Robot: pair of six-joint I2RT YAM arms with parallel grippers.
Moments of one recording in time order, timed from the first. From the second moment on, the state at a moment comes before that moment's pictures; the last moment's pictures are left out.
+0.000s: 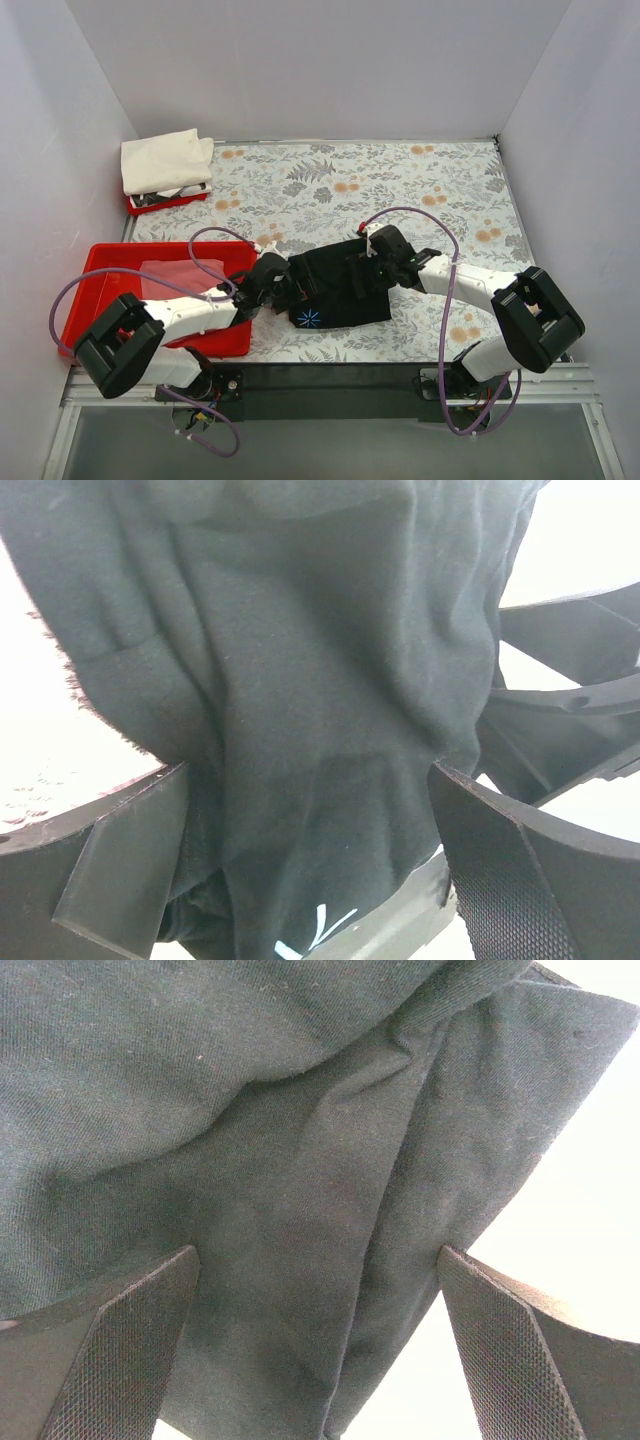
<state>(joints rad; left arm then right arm) -0.78 1.31 0.47 0.14 0.02 -1.09 0.69 1.46 0.72 -0.24 -0.04 0.26</state>
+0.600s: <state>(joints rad) -0.80 1.45 0.49 0.30 0.05 -1.09 0.74 1.50 0.74 -0.19 0.00 0.26</state>
